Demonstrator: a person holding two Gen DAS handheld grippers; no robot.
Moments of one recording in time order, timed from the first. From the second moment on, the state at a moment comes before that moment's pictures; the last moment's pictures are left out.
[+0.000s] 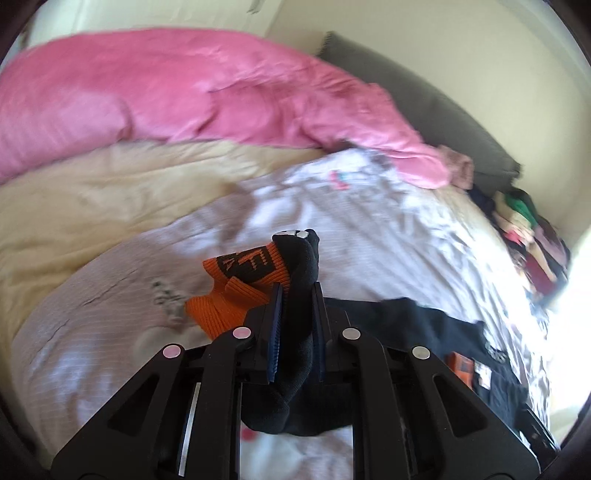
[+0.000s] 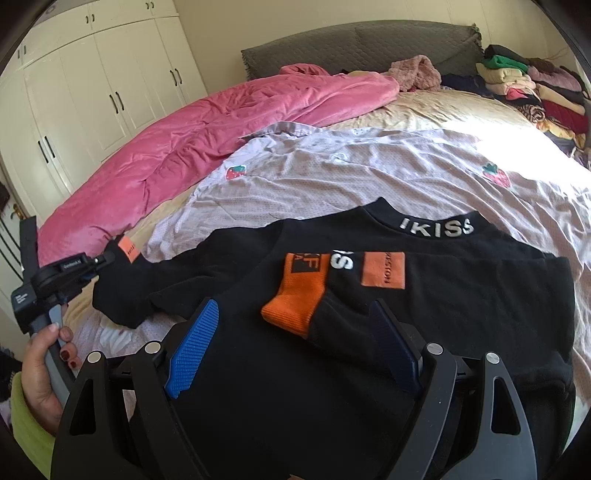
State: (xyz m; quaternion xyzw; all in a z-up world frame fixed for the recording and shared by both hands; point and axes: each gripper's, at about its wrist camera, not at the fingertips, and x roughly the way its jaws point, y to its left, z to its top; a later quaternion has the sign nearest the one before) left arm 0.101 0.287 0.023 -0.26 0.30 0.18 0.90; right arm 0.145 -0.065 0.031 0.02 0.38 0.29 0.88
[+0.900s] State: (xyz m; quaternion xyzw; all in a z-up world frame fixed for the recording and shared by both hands) left arm 0.144 0.094 0.031 -0.18 0.33 -0.10 0.92; right arm 0.137 -0.194 0.033 0.10 0.36 0.19 0.91
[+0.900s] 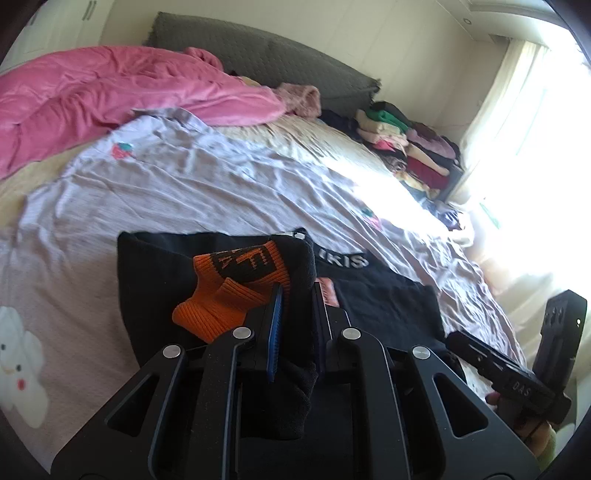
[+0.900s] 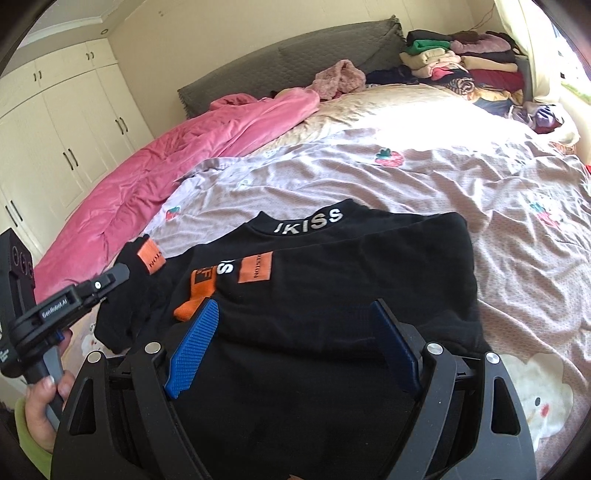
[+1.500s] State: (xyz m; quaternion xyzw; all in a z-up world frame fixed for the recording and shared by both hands) left arm 0.145 0.085 0.024 -0.13 0.34 -0.09 0.93; right arm 0.137 -0.195 0.022 0.11 0.38 0.19 0.90
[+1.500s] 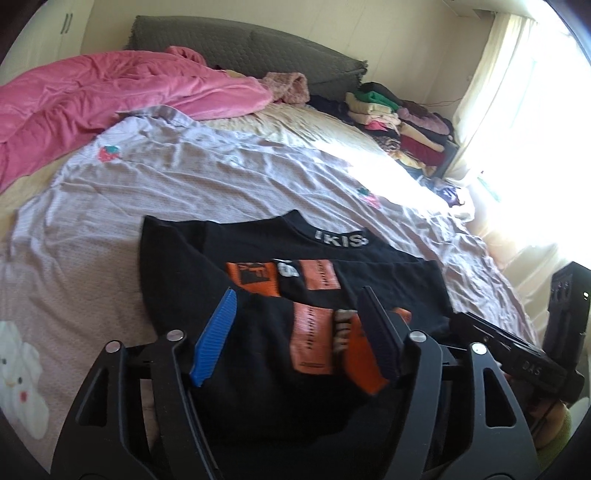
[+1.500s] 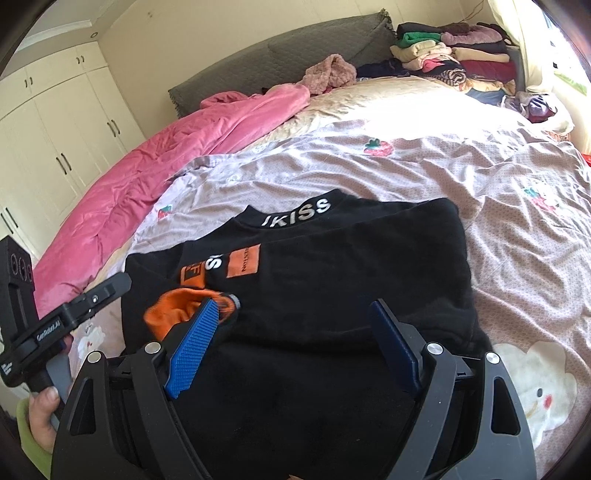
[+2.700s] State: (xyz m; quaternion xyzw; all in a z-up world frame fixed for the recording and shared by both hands) left arm 0.146 0.162 0.025 -0.15 0.34 0.04 0.93; right arm 0.151 -0.156 0.042 0.05 0.34 0.25 0.91
